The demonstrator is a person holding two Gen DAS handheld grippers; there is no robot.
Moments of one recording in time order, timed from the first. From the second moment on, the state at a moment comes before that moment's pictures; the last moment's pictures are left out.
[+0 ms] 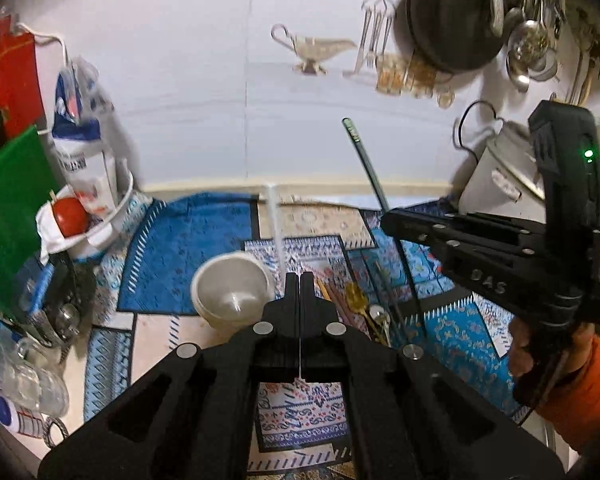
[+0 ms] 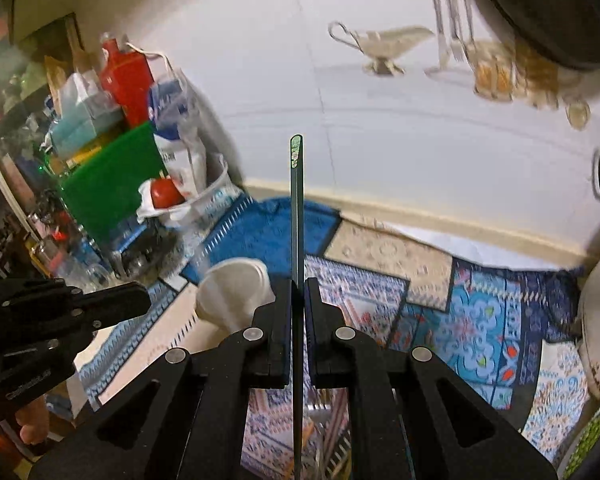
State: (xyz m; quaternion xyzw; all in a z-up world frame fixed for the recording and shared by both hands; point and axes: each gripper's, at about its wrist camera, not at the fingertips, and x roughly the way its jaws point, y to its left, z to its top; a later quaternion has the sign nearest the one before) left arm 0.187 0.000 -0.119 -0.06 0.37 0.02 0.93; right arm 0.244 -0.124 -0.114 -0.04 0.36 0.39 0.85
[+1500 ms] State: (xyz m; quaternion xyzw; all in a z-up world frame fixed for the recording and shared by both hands) left arm 0.279 -0.057 -0.313 -0.12 0.59 -0.05 0.80; right arm 0.284 -0.219 -0.162 -0.01 0.43 0.28 0.86
